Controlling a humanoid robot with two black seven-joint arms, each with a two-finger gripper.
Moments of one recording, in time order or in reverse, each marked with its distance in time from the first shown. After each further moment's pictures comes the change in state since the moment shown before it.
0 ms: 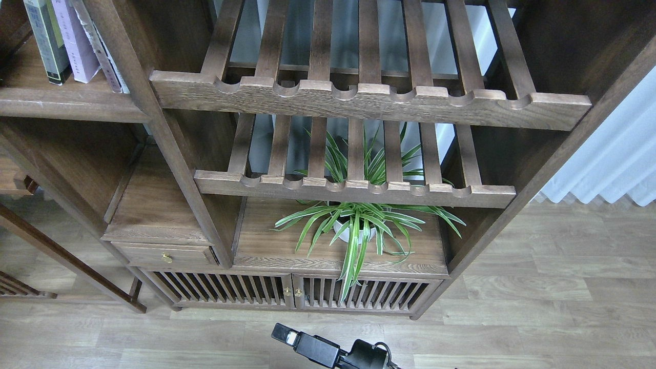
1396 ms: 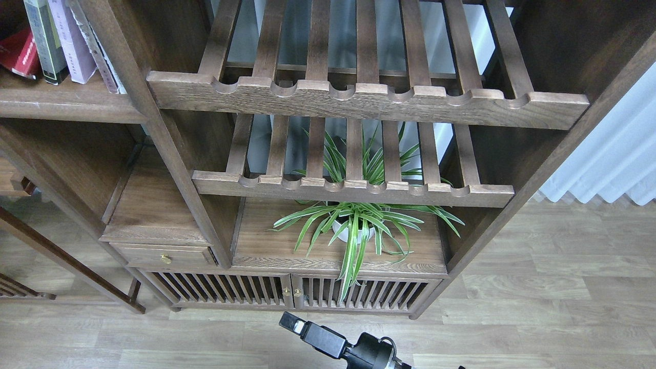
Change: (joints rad) left arm -0.299 -0.026 0.276 0.315 -0.226 0.000 0.097; right arm -0.008 0.000 0.058 0.011 0.010 0.000 0.013
